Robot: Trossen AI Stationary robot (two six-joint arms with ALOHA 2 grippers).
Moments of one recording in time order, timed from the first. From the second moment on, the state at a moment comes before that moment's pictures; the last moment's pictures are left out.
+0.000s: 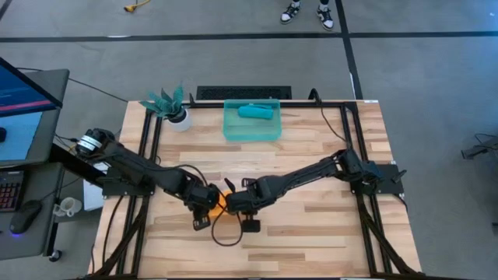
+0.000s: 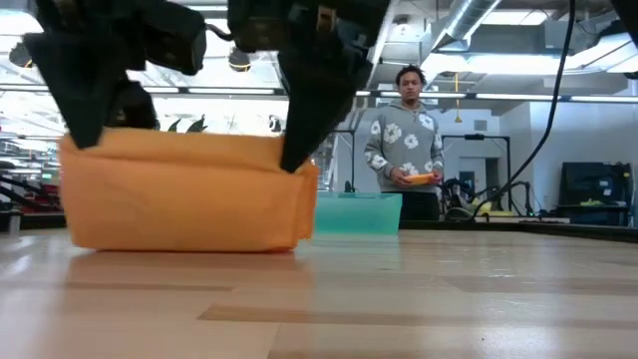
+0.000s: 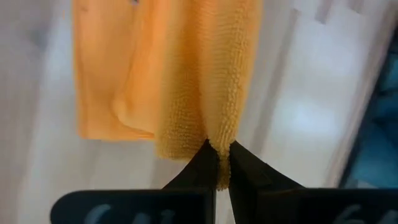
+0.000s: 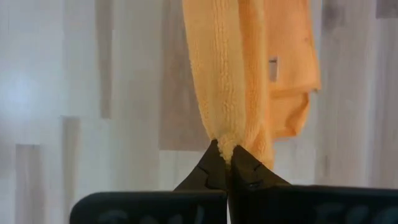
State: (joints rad) left arm -0.38 1.49 0.96 -0.71 0.18 -0.72; right arm 0.30 2.21 1.88 -0.91 0.01 0.20
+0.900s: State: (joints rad) left arm -0.34 1.51 0.96 -0.76 -0.04 -0.69; right arm 0.10 2.06 1.47 -0.36 -0.26 0.34
